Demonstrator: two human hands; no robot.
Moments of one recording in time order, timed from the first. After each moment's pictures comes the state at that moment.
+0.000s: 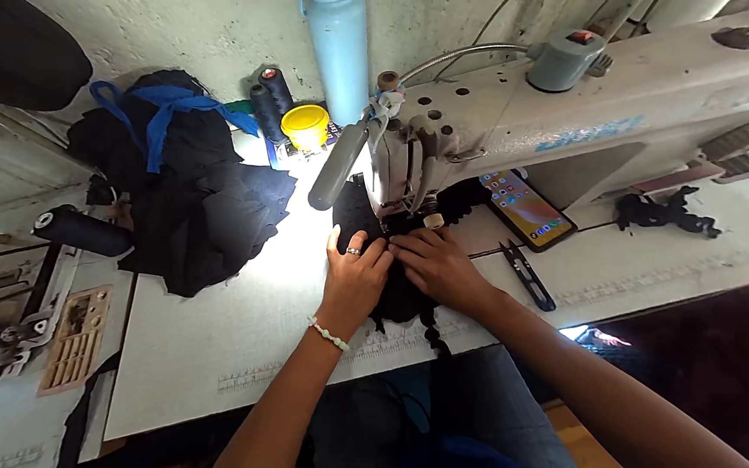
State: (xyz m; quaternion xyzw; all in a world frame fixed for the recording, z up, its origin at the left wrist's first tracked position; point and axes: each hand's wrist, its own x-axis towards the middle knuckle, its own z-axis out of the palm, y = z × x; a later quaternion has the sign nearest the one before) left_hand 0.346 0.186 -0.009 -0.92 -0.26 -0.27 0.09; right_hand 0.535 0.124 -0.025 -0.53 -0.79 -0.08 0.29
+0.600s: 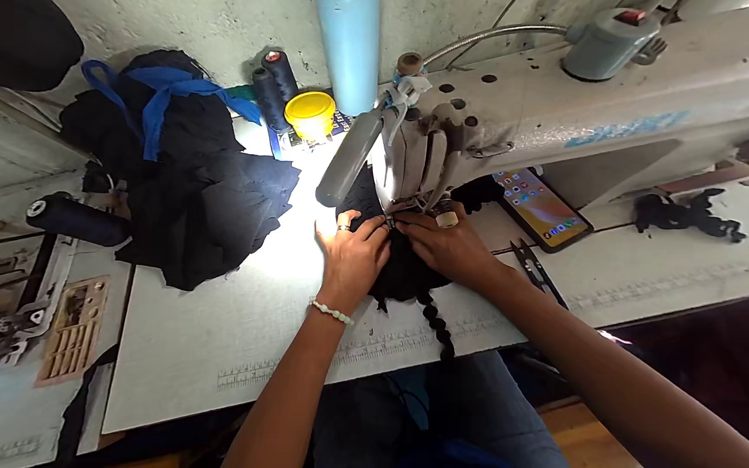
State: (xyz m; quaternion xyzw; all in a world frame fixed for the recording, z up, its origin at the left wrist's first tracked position) left_hand 0.351 0.209 -0.005 -0.91 -0.34 -0.26 -0.01; right_hand 0.550 0.149 -0.017 -0.55 -0.78 -0.06 0.29
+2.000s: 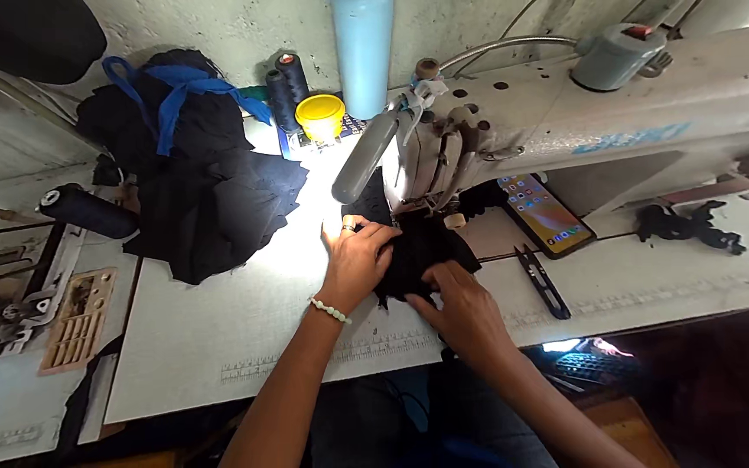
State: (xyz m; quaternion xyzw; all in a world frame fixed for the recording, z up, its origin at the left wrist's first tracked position) left_hand 0.344 0.210 0.005 -0.90 -0.33 -0.25 -0.14; right_hand 0.489 0.069 0.009 -0.70 -0.63 0.06 0.31
